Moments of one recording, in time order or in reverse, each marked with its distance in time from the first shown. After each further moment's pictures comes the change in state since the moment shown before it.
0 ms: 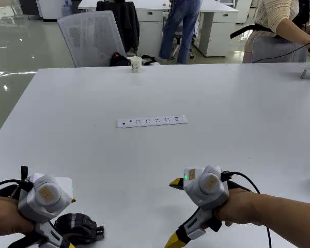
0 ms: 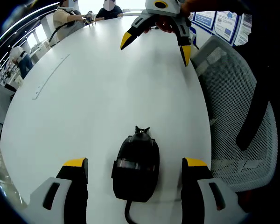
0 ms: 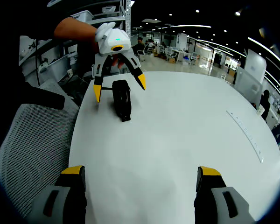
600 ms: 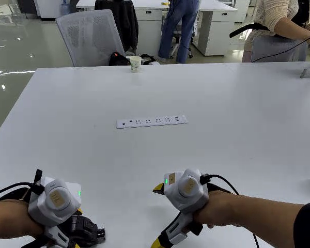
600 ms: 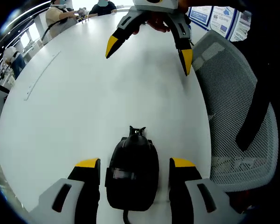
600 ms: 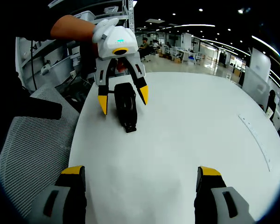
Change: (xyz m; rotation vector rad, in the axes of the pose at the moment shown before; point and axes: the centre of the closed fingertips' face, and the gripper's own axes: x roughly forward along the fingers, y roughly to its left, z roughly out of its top) left arm 0.015 -0.007 -0.002 0.026 0.035 -0.058; right arm 0.038 0.010 0.026 0.004 -0.009 0.054
